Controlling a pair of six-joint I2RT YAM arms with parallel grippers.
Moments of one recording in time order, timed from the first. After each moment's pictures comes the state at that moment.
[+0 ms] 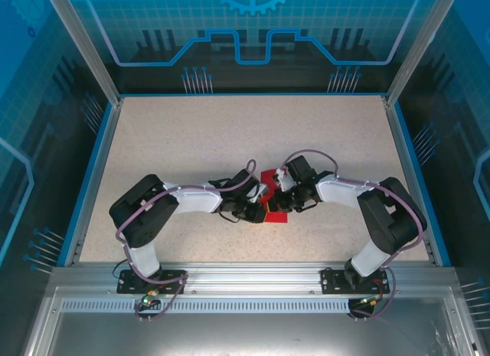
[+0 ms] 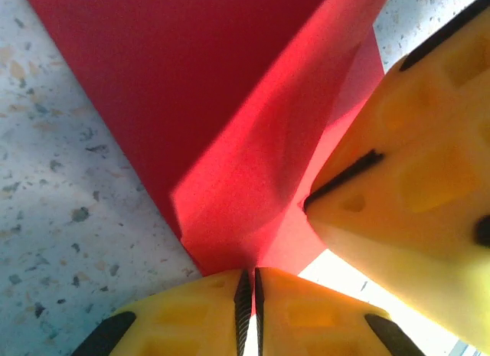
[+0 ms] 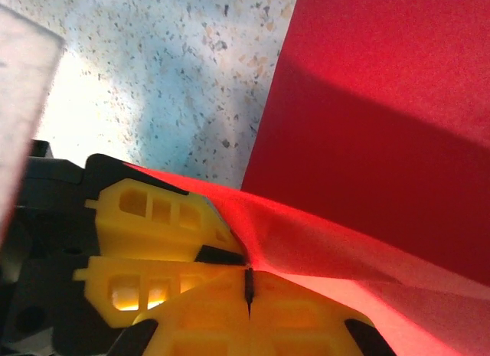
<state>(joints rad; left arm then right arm) -0.79 1.80 0.91 -0.19 0.37 -0.50 0.51 1.63 0.79 -0.34 -0.59 0.43</state>
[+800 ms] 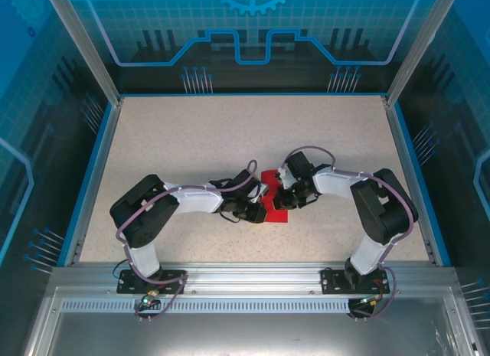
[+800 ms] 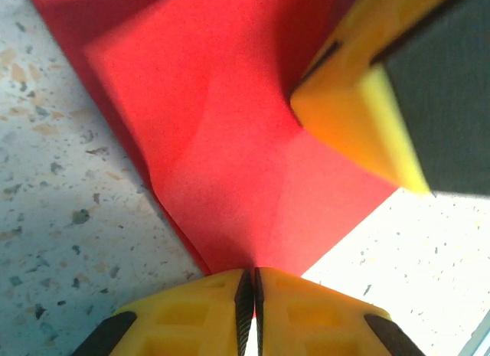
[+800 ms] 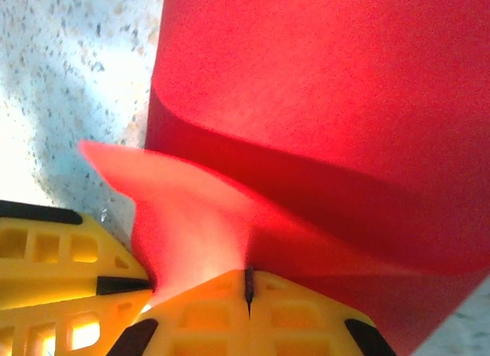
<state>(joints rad) -0.79 1.80 0.92 -0.20 0.34 -0.50 0.46 1.72 0.88 -0.46 -0.47 0.32</state>
